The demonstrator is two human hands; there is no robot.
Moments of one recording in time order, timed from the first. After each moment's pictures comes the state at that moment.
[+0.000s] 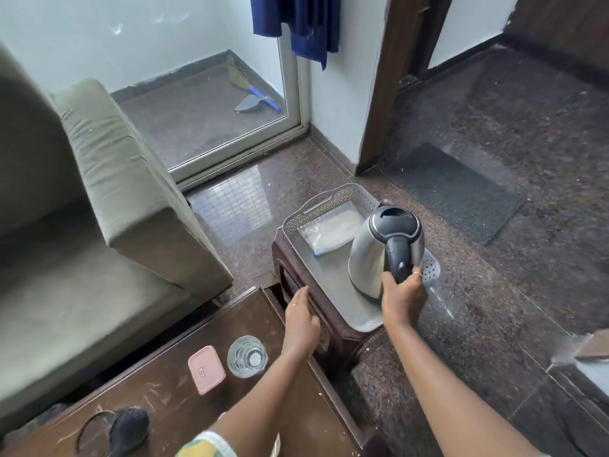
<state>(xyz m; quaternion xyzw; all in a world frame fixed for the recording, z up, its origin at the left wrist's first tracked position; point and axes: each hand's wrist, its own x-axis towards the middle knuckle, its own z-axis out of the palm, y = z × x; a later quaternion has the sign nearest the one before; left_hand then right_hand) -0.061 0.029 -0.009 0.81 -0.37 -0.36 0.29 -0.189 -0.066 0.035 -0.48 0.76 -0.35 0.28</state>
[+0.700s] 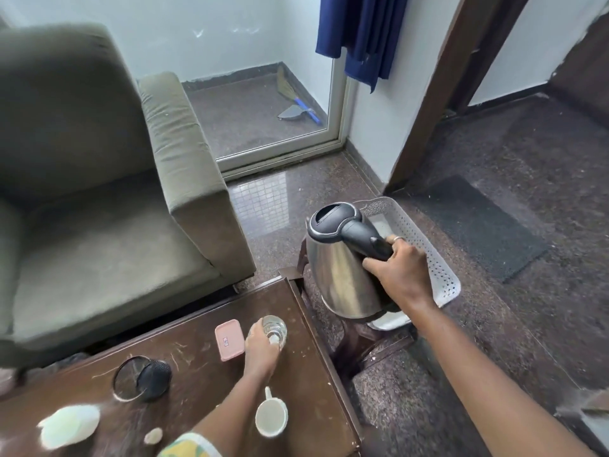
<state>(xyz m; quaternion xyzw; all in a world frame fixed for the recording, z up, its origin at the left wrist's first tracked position) 0.001 0.150 -0.022 0.88 -0.17 -0.34 0.28 -0.148 -0.031 0.155 -0.77 0.52 -0.24 0.28</state>
